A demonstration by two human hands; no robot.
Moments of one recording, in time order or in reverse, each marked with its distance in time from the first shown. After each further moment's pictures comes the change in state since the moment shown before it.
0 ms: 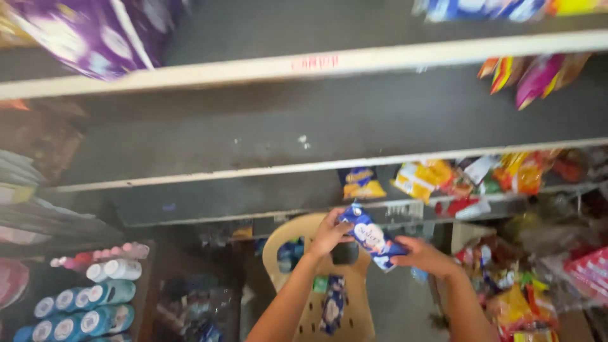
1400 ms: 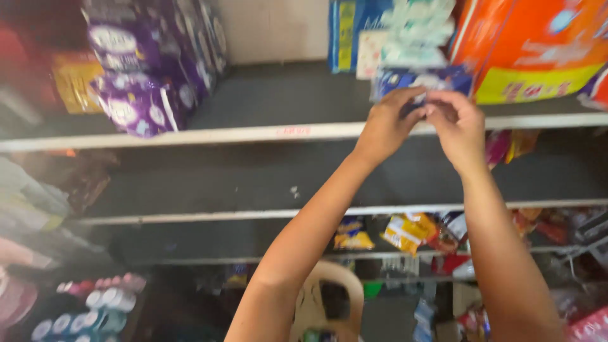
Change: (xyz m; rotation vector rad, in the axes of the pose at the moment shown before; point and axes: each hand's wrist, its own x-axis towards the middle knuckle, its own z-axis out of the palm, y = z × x) left_hand 0.051 0.391 0.275 0.759 0.104 1.311; right_hand -0.055 -0.346 -0.193 -0.026 0.804 -1.044
